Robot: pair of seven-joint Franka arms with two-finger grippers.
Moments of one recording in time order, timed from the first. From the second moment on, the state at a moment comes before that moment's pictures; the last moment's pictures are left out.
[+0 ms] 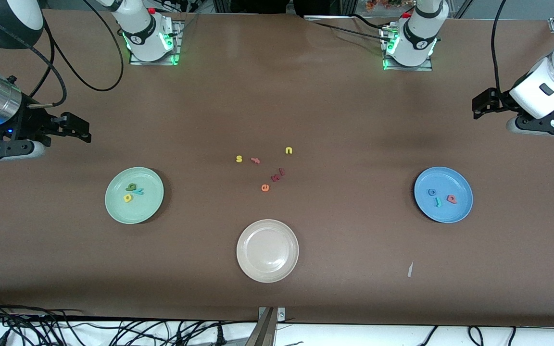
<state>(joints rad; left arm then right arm) 0.09 0.02 -0.17 -1.61 0.07 1.49 0.02 0.14 0.15 -0.05 -1.51 0.04 1.62 -0.01</state>
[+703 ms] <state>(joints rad) 0.09 0.02 -0.11 -1.59 0.00 1.53 -0.07 0.14 0.16 -0.05 -1.51 0.03 1.62 -0.01</state>
